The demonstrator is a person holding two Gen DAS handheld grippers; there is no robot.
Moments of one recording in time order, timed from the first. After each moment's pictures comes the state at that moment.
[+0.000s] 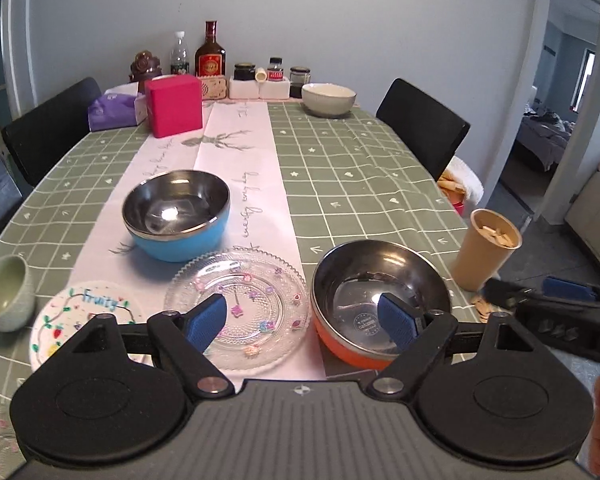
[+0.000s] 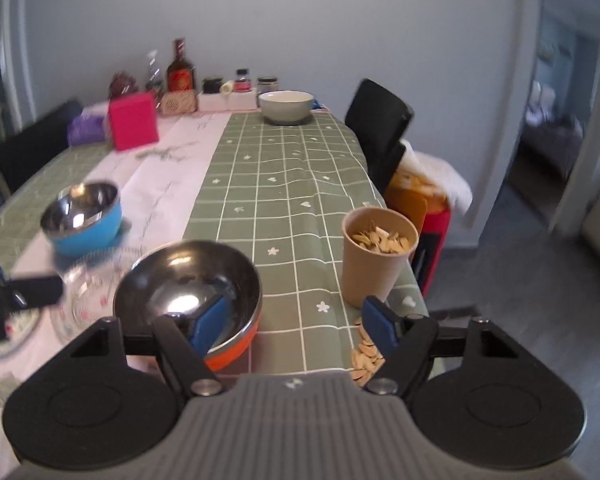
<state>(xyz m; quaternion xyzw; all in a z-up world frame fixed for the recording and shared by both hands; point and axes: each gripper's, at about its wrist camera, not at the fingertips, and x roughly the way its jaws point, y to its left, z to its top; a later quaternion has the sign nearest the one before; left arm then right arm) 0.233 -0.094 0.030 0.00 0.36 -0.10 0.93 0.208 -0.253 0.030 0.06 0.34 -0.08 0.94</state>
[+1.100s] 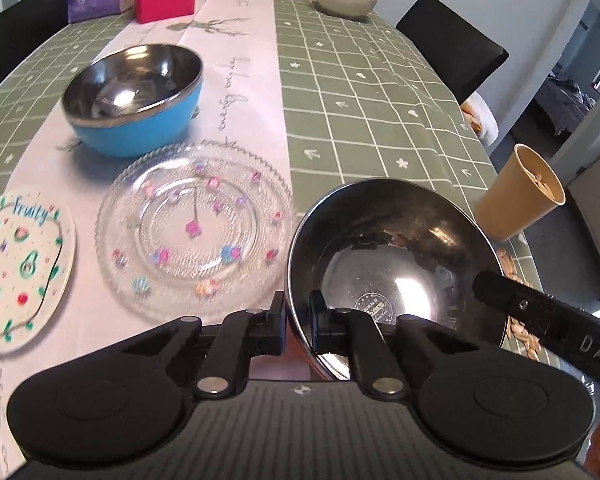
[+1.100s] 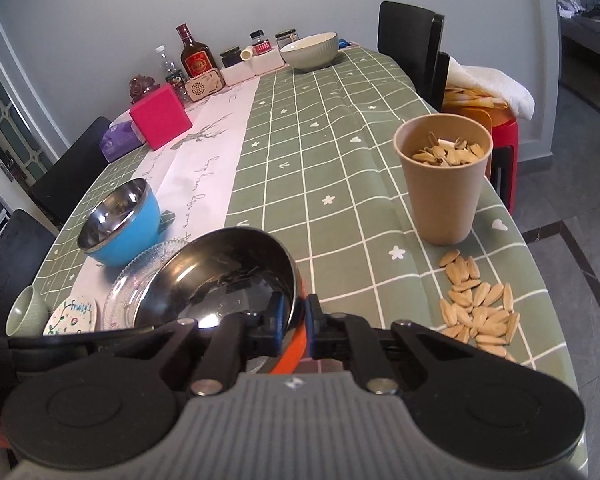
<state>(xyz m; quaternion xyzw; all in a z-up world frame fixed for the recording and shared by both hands) 0.271 -0.102 -0.024 -0.05 0.50 -0.10 0.86 0.235 -0.260 -0.012 0.19 0.40 0.02 0.90</state>
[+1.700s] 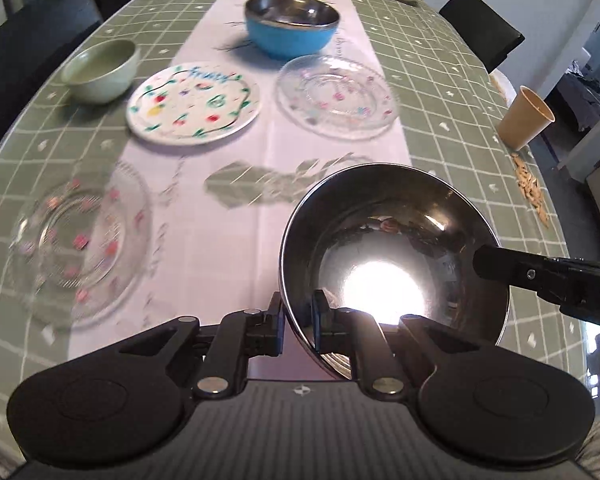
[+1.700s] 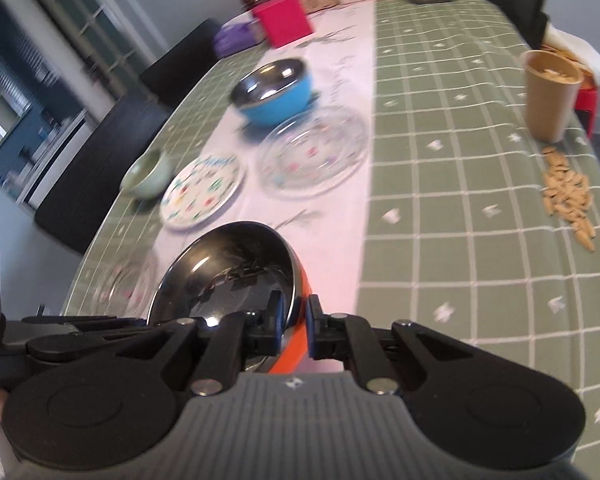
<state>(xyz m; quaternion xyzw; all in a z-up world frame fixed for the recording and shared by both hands) 0.104 0.014 0.004 -0.06 0.53 -0.05 0.85 0.118 -0.156 0.020 0.14 0.48 0.18 0.85</state>
